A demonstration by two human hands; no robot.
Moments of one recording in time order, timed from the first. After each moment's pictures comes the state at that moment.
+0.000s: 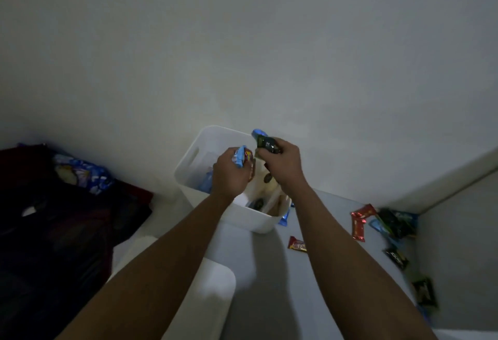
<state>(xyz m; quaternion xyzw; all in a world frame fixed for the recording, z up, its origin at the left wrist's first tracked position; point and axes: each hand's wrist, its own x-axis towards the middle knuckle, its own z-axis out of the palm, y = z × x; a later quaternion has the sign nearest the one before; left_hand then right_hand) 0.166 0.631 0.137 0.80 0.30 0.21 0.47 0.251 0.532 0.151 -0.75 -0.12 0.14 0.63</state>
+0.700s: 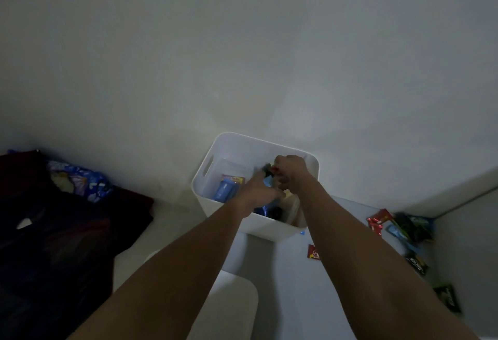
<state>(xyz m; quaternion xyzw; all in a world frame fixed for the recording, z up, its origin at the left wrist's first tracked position) 0.183 0.663 0.098 0.78 0.24 -0.11 0.56 0.292 0.589 0.102 -0.78 0.08 0.28 0.56</state>
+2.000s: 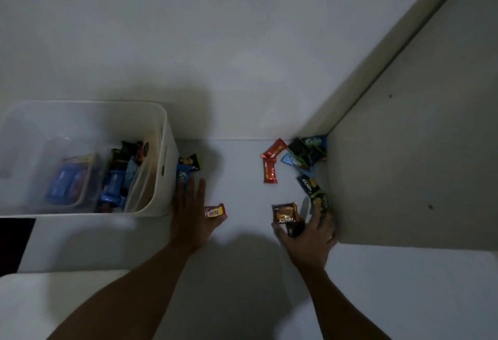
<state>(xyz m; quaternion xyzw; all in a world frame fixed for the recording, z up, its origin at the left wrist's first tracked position) 0.191 0.467 -0.086 0.97 0.11 -0.07 0.18 0.192 0.180 -0.086 -0.96 0.17 0.09 0.21</state>
